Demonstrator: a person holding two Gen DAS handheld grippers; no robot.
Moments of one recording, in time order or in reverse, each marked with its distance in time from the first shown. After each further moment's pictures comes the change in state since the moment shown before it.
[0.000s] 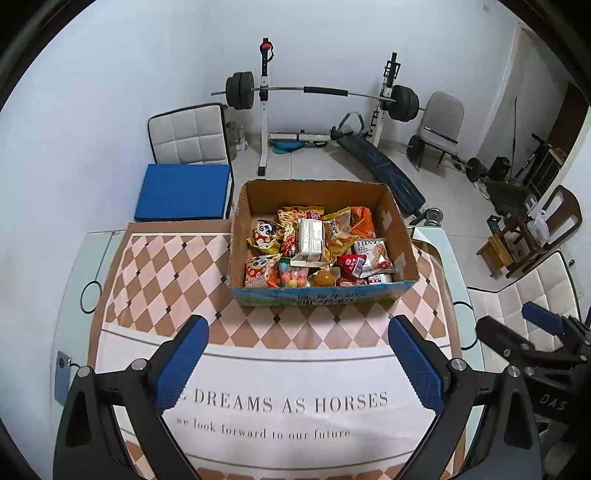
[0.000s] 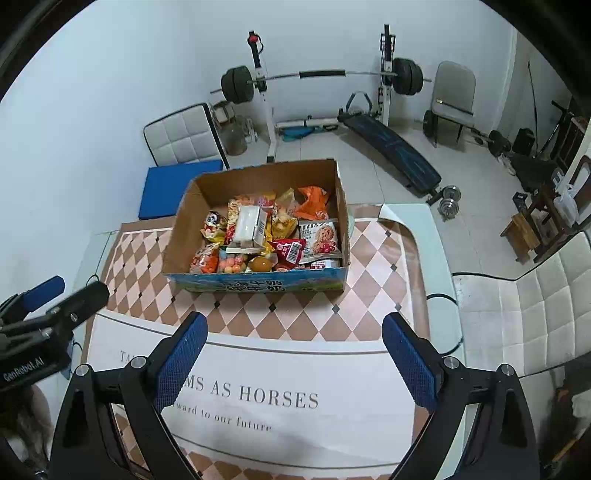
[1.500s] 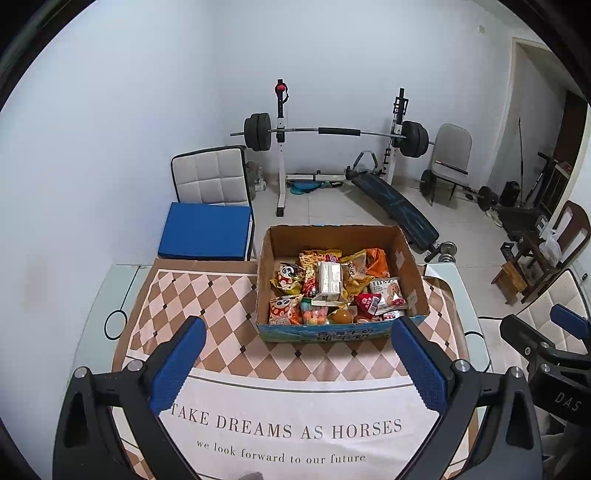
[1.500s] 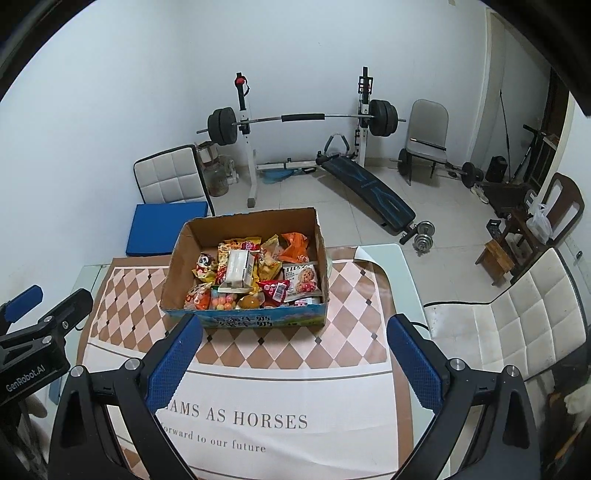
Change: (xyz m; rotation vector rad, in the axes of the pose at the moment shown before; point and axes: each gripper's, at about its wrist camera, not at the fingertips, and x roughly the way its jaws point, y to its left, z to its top) left arm -0.030 0.002 0.004 0.007 -0.159 0.073; right arm -0.040 0.016 0.011 0.021 -0.150 -0.103
